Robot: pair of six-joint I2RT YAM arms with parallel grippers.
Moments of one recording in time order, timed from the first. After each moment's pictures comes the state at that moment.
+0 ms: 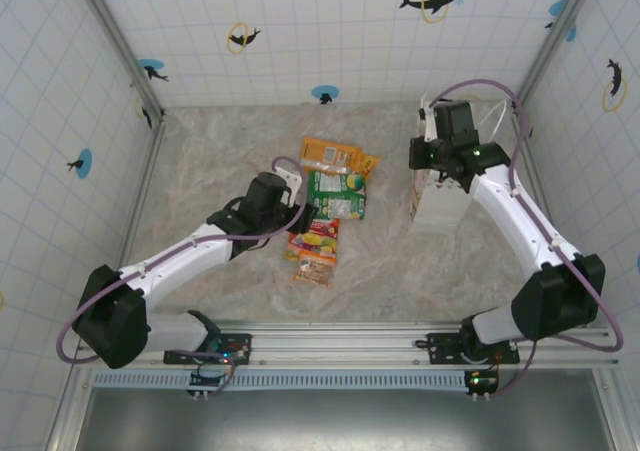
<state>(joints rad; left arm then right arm) -0.67 1.29 0.82 -0.24 0.05 -0.21 0.33 1.44 1.34 -0.64 -0.01 0.16</state>
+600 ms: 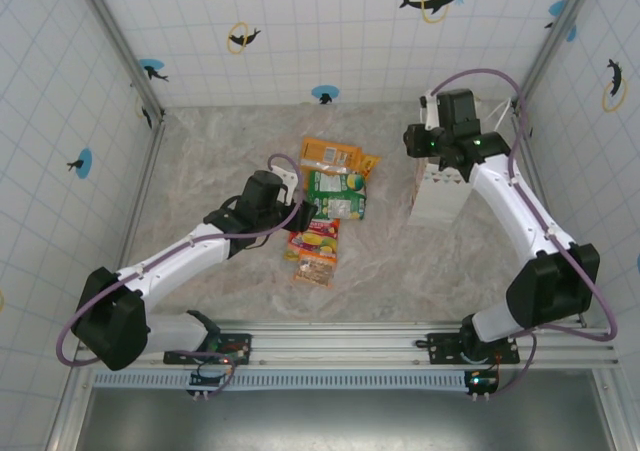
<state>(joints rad) -0.65 1.28 0.82 -0.24 0.11 -0.24 0.30 1.47 1.41 -0.62 -0.06 0.16</state>
